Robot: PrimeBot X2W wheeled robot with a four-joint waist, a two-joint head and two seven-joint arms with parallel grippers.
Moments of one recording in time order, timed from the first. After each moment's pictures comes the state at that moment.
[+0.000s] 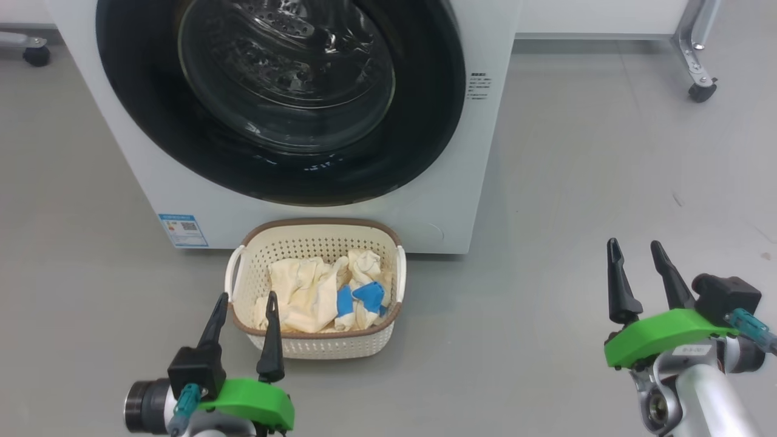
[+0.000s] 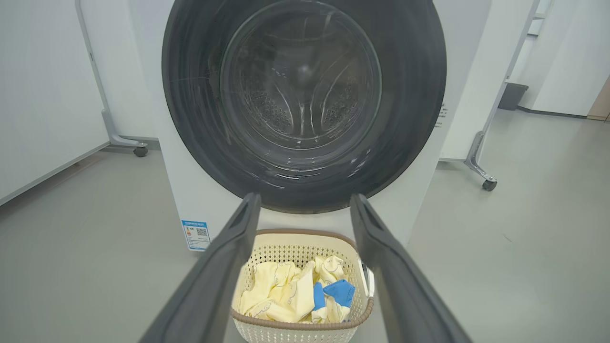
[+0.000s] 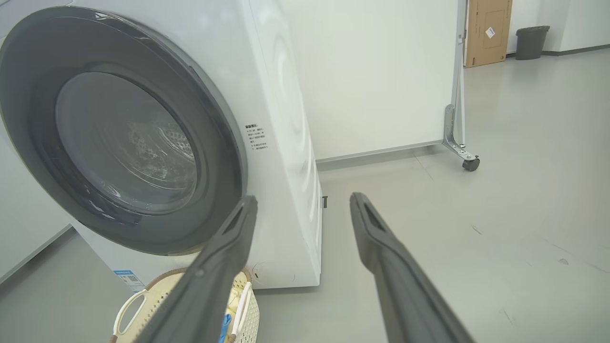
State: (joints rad) left arm -0.14 0.04 -0.26 0.32 -0.19 0.03 -0.25; right arm -0.16 -0.03 -0.02 0.38 0.25 0.13 -0.25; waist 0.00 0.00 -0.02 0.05
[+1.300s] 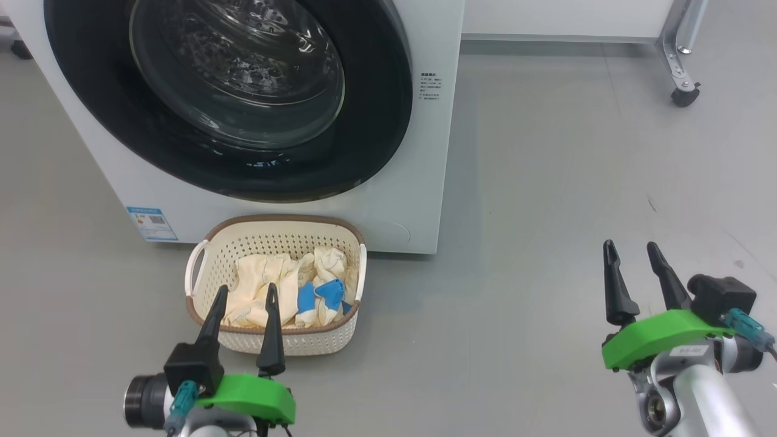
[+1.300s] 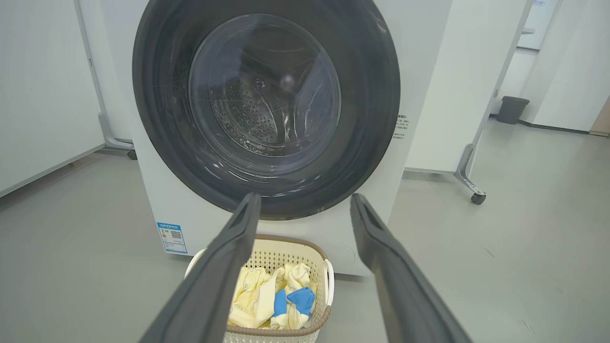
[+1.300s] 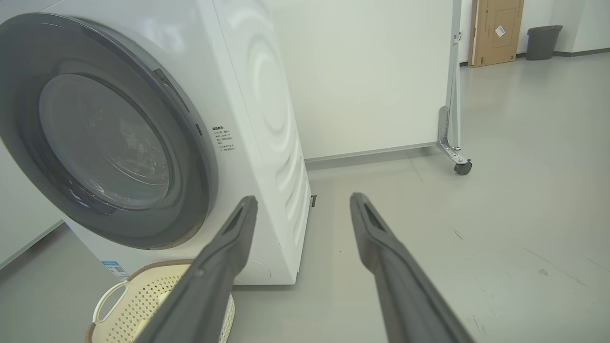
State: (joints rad) left arm -0.14 0.04 -0.26 0.29 -0.20 0.03 -0.25; right arm -0.16 -0.04 0.00 0.39 0.26 0.13 -0.25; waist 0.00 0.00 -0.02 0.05
